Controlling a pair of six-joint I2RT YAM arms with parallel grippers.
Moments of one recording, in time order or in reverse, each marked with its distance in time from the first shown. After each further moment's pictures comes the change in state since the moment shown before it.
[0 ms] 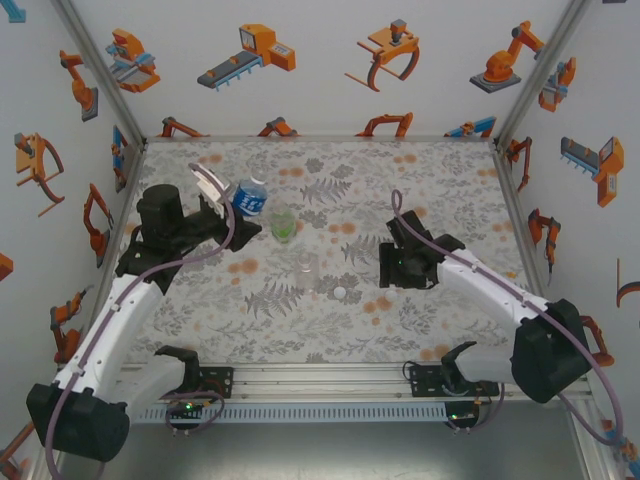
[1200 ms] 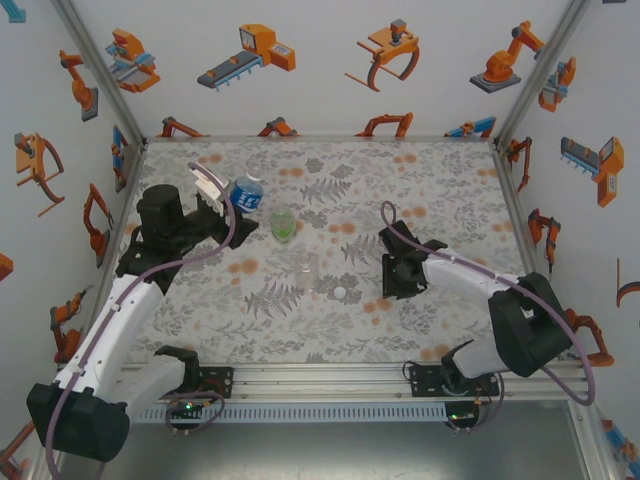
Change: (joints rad) left arm 0.000 0.006 -0.001 0.012 -0.060 0.000; right arm 0.000 0.145 -0.077 0.129 0.006 0.029
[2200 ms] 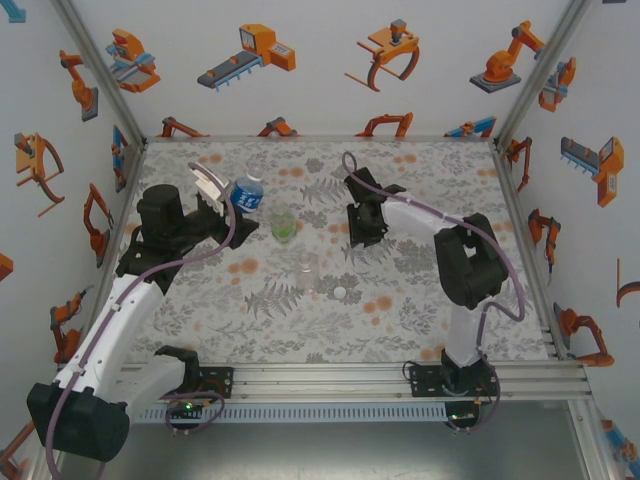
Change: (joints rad) left arm 0.000 0.001 0.000 0.000 0.005 0.000; right arm -0.001 0.514 0.643 -0.053 -0.016 -0.117
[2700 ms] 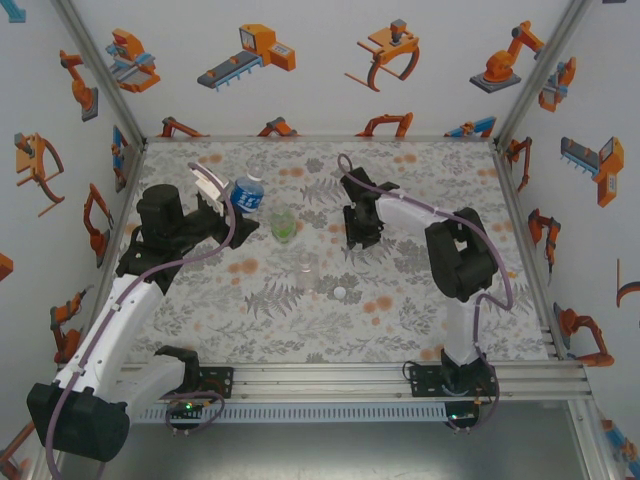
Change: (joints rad) left arm 0.000 0.000 0.000 0.008 0.008 -0.001; right arm -0.001 0.067 0.055 -0.041 -0.014 -0.011
